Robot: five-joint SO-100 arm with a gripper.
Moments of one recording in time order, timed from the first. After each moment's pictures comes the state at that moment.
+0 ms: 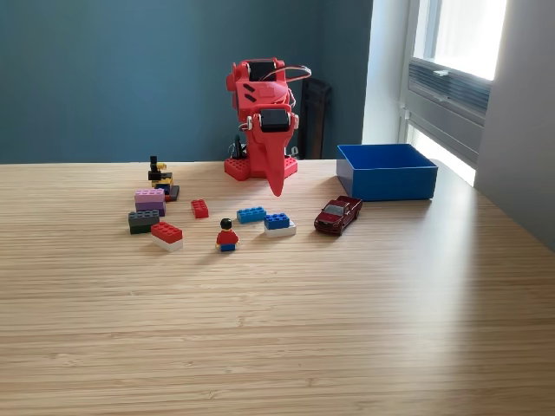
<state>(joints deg) -5.7 194.6 177.5 54.3 0.4</state>
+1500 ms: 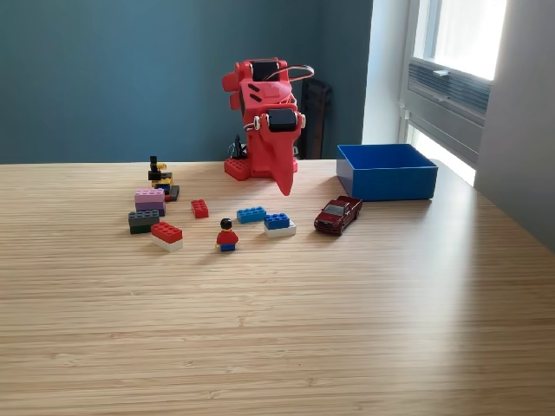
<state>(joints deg) -9.7 193.4 173.4 55.4 2.1</state>
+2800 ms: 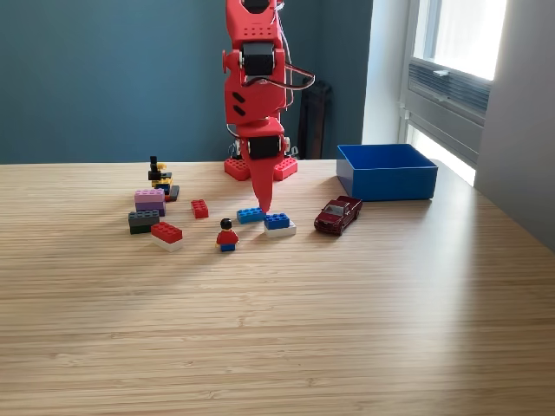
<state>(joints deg) 2.0 108.3 130.5 62.8 -7.8</state>
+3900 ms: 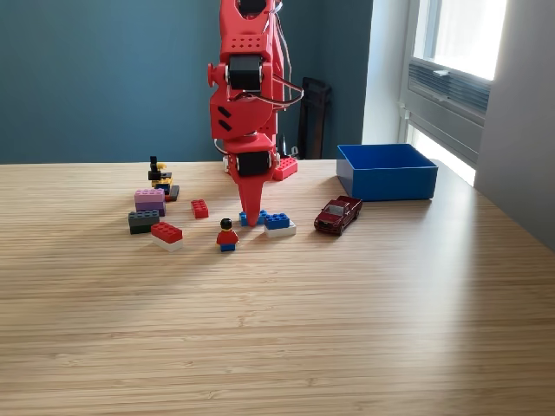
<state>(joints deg) 5.9 96.7 125.4 55.3 -14.1</state>
